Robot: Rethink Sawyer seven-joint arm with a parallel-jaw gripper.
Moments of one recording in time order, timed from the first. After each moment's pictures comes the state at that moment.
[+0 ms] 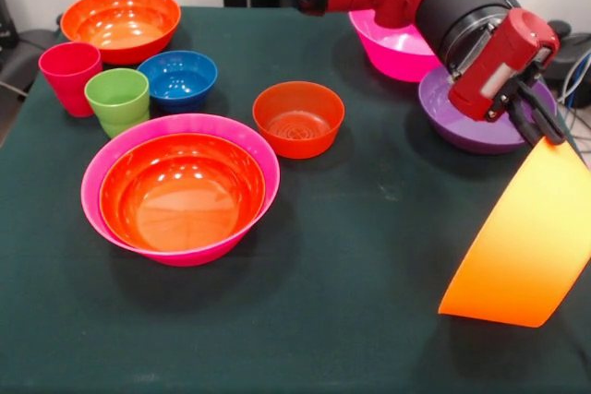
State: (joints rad) arm -0.11 -0.30 0.08 1.57 -0.38 -1.15 3.02
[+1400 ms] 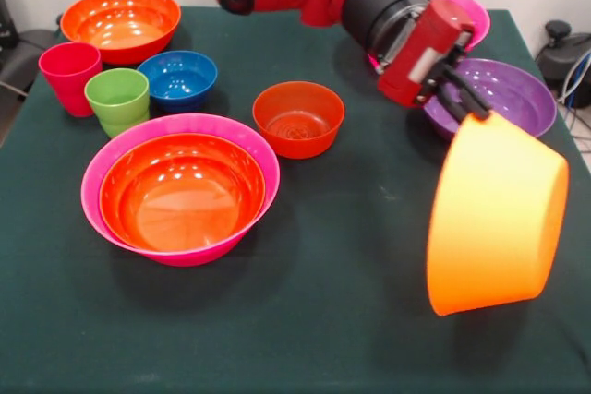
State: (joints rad) arm -0.26 -0.30 0.08 1.57 -0.70 -1.20 3.02
